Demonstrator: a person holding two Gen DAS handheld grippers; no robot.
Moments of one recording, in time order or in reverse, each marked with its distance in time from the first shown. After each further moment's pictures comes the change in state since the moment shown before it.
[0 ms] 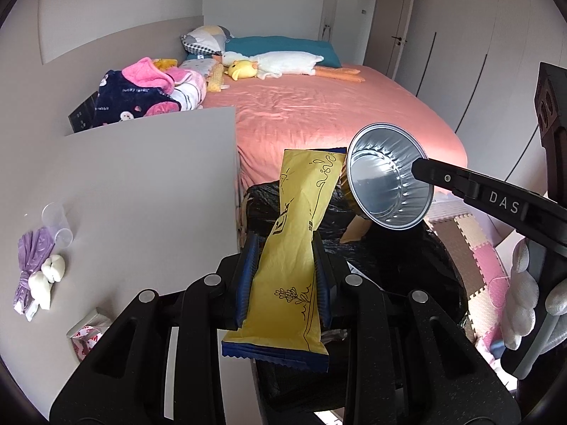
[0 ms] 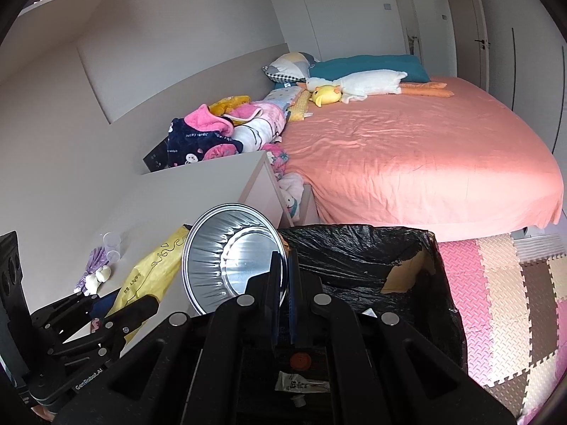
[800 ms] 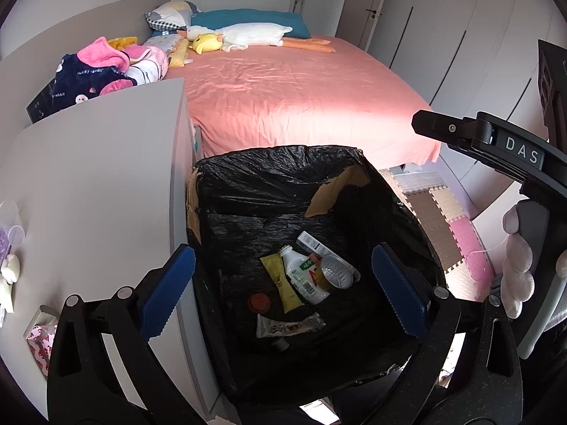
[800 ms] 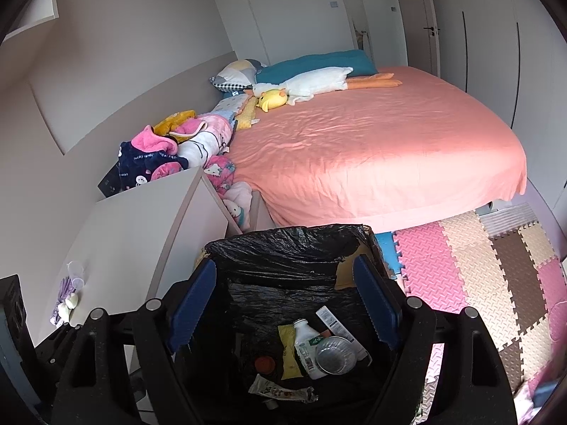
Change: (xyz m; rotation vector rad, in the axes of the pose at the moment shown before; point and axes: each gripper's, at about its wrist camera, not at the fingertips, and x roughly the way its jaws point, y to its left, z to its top) left arm 0.031 -0.027 -0.004 0.028 0.119 -0.114; right arm -0.014 -0.057 0.001 0.119 -0.023 -0.149
